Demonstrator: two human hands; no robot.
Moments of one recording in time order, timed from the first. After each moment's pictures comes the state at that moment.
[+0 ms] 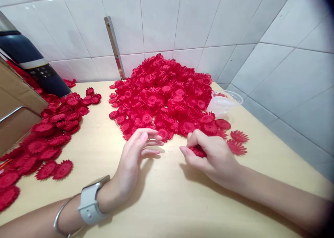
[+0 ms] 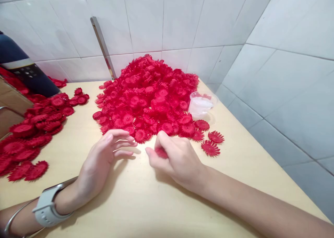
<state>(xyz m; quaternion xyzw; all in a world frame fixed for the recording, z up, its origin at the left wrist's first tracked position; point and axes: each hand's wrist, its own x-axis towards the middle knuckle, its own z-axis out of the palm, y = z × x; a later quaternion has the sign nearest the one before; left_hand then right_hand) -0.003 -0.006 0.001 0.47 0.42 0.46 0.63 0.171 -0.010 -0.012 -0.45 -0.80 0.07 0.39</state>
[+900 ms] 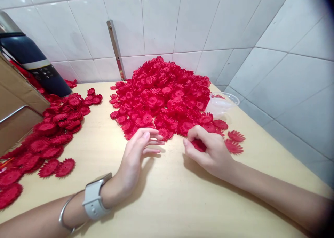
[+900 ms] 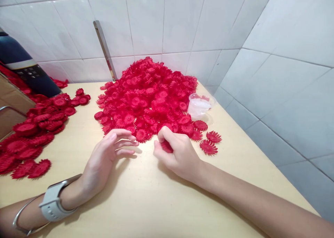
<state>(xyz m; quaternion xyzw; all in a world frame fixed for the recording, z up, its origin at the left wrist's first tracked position) -0.005 -0.007 0.002 0.48 0.41 0.46 0.63 0.173 -0.007 -0.015 -0.45 -0.78 0.09 0.42</state>
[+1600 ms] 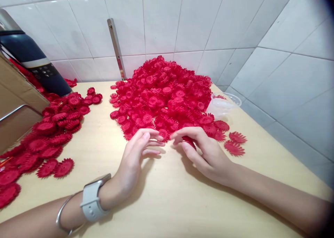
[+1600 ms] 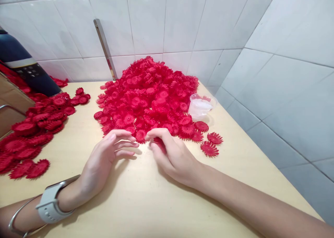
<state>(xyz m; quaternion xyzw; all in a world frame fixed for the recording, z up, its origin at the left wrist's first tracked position) -0.004 -0.007 0.002 0.46 0.41 0.46 0.64 0.172 -0.008 -0.017 -0.41 -0.80 0.15 0.41</state>
